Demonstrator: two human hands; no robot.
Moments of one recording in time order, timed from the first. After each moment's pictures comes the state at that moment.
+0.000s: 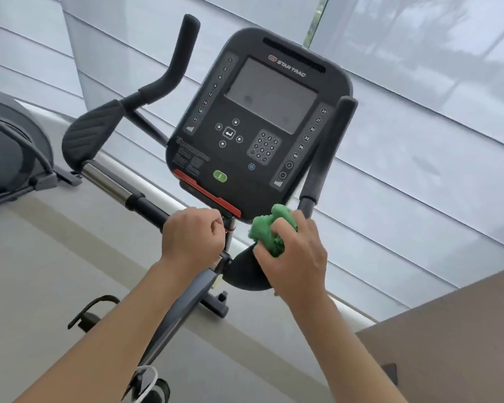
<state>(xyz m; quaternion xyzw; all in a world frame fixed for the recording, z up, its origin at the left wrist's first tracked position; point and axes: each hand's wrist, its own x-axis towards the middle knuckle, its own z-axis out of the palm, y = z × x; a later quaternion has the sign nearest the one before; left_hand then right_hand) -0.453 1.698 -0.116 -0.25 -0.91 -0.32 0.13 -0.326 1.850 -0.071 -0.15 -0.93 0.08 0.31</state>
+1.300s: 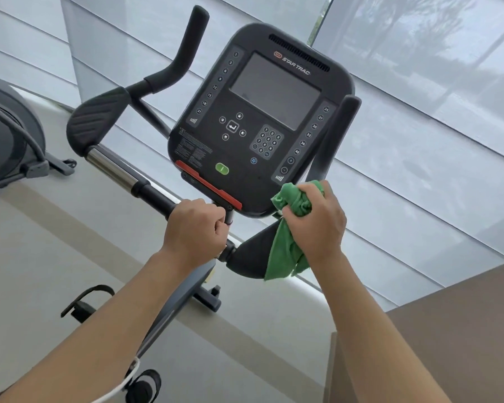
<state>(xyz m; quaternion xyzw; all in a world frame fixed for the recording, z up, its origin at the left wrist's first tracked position) -0.454 1.689 -0.129 -0.33 -0.88 -0.29 0.17 -0.357 1.901 -0.053 -0.17 -0.91 0.09 0.36</state>
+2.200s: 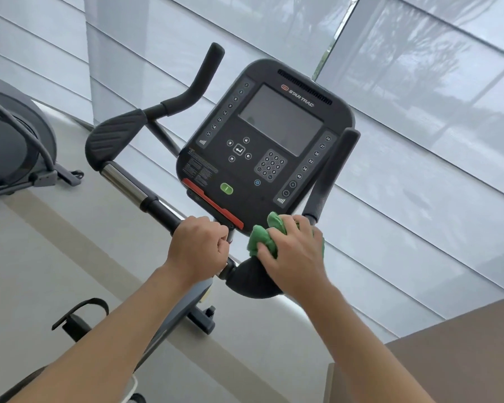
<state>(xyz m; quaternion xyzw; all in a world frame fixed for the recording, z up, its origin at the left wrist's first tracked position) -0.453 1.689 -0.127 -0.33 -0.87 -0.30 0.19 -0.343 1.867 -0.052 -0.07 -0.98 -0.05 0.17</state>
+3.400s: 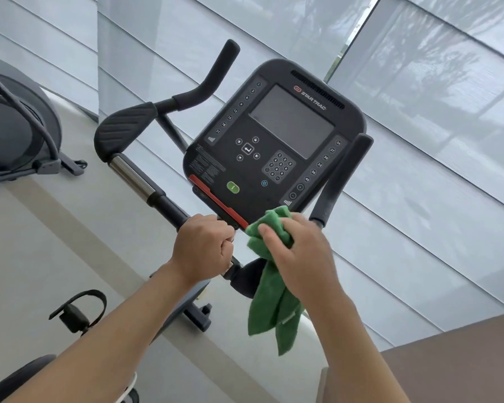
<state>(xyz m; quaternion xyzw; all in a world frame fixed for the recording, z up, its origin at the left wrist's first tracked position) -0.456 1.685 -0.131 -0.36 -0.84 -0.34 0.24 -0.339 1.831 -0.017 -0.09 -0.97 0.15 0.17</state>
